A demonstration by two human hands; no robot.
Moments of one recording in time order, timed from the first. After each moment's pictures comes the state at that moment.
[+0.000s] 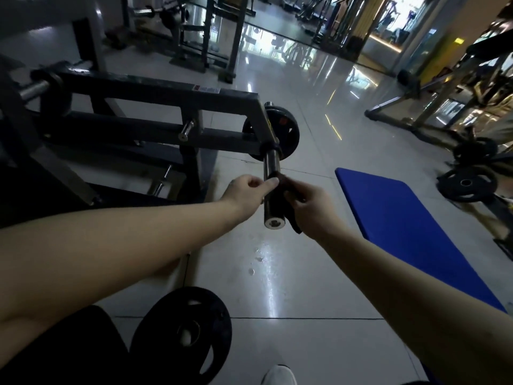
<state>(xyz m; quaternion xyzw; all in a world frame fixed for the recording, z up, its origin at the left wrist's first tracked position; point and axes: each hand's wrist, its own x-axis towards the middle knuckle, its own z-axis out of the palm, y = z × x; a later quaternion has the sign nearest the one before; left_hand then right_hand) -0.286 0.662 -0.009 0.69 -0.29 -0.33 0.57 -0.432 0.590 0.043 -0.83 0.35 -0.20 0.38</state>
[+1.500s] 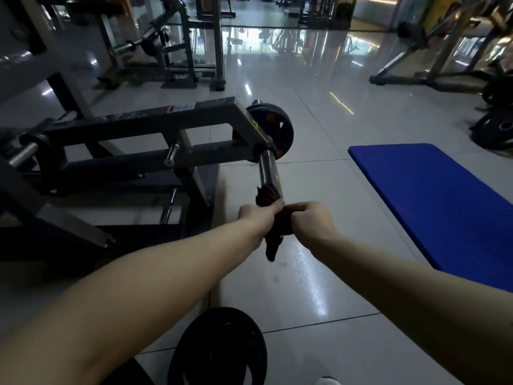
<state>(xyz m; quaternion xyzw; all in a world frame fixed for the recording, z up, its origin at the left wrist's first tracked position) -0.297 0.594 -0.068 0.70 -0.11 -0.46 0.54 -0.425 0.563 -0.011 -0.70 0.50 -0.20 0.48</state>
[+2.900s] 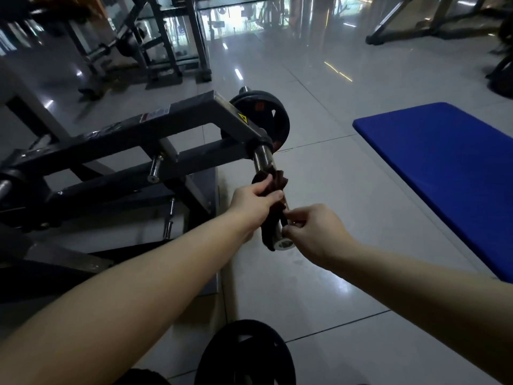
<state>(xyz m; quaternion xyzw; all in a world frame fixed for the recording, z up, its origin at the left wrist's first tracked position) -0.268 0.576 -0.028 0.70 -0.29 -0.40 0.51 -0.422 0.553 -0.015 -0.79 0.44 -0.14 0.40</state>
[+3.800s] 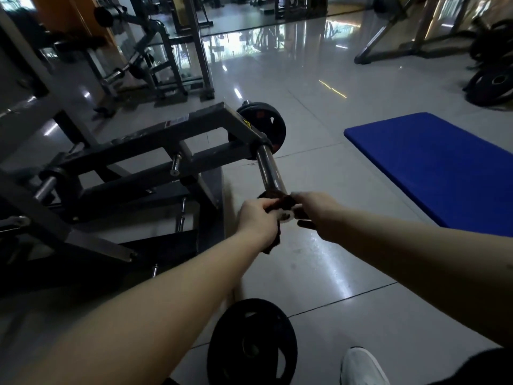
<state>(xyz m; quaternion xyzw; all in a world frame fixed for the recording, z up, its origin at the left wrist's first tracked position) -0.332 0.669 -0.008 0.77 -0.36 -0.27 0.46 -0.438 0.584 0.006 -0.55 0.52 -0.19 0.63</state>
